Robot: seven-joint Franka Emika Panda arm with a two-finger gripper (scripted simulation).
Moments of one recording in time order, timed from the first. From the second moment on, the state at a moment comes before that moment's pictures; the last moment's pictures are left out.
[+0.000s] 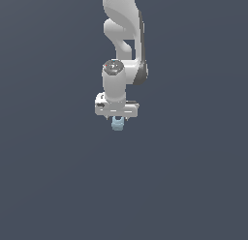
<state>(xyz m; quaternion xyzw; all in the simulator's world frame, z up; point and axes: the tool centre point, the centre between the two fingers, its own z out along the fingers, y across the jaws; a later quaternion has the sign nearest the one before) -0.088 -0.036 0.096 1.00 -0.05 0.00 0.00</state>
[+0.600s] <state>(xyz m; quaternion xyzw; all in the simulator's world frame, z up) -0.097 -0.034 0.084 1.00 -0.04 0.00 0.00</state>
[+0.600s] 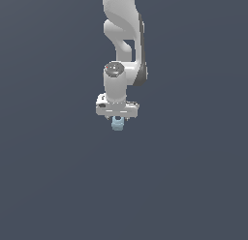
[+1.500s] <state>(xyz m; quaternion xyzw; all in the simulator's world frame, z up) -0.099 -0.033 0.040 1.00 -0.04 0.00 0.00</state>
